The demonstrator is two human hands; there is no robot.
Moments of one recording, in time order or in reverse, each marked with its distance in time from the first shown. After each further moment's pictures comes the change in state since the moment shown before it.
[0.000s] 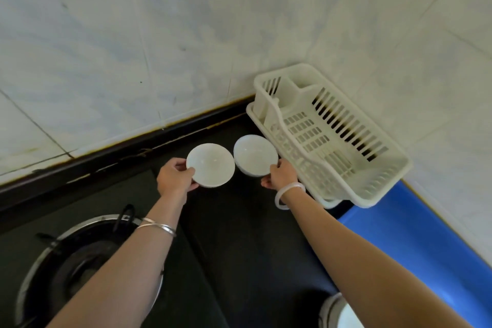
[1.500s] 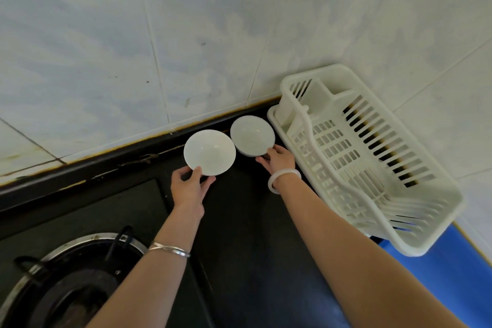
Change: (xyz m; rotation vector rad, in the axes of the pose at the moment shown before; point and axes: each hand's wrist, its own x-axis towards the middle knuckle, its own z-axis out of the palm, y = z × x) left_hand 0.044 -0.006 0.026 -0.614 0.023 -0.308; right_hand 0.084 -0.037 0.073 0.470 -0.036 0.097
